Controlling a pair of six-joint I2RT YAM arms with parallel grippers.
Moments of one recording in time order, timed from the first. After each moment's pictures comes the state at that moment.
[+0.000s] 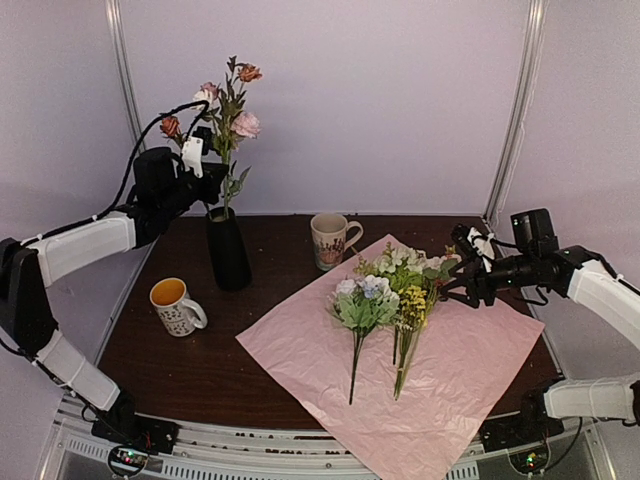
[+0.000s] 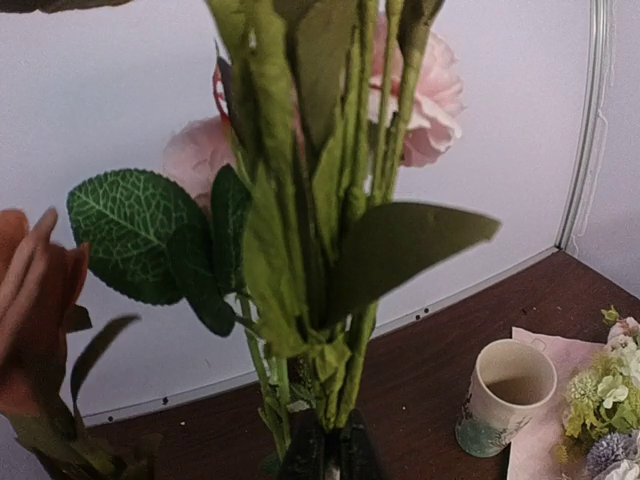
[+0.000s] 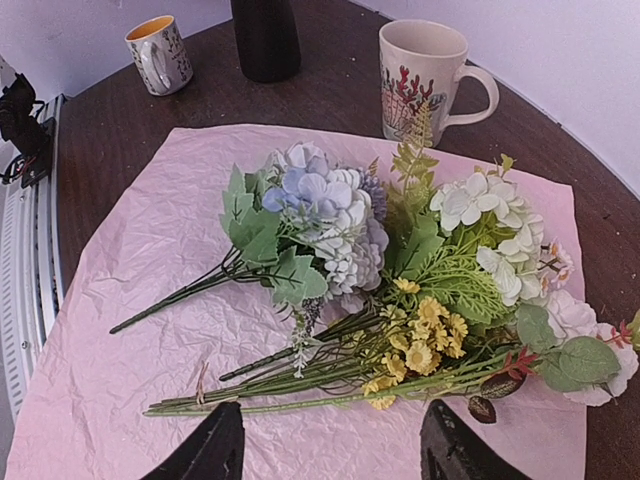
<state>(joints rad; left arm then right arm) -0.34 1.50 1.16 0.29 0.11 0.04 0.22 1.04 0.81 -0.53 -0.65 -0.47</state>
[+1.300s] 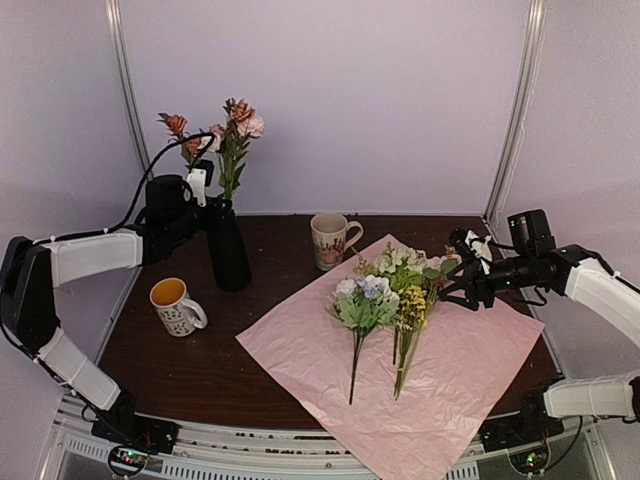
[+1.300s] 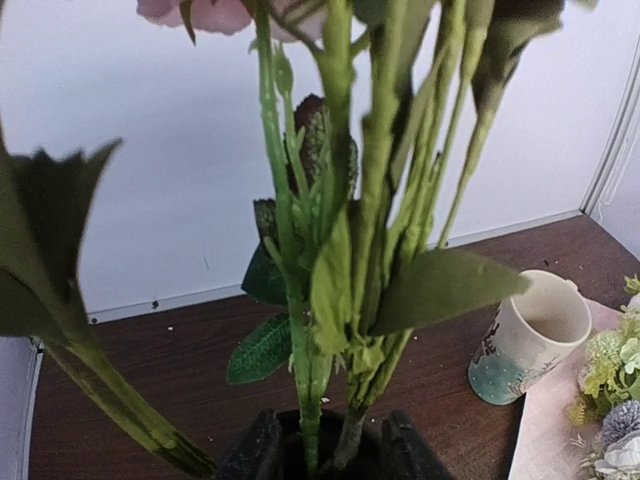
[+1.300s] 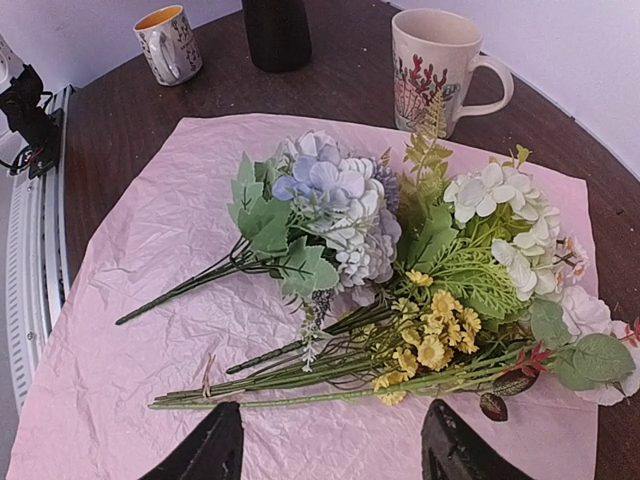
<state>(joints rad) -0.34 1.54 1.01 0.28 0.03 -0.05 0.22 1.06 0.81 -0.55 -0.67 -0.49</state>
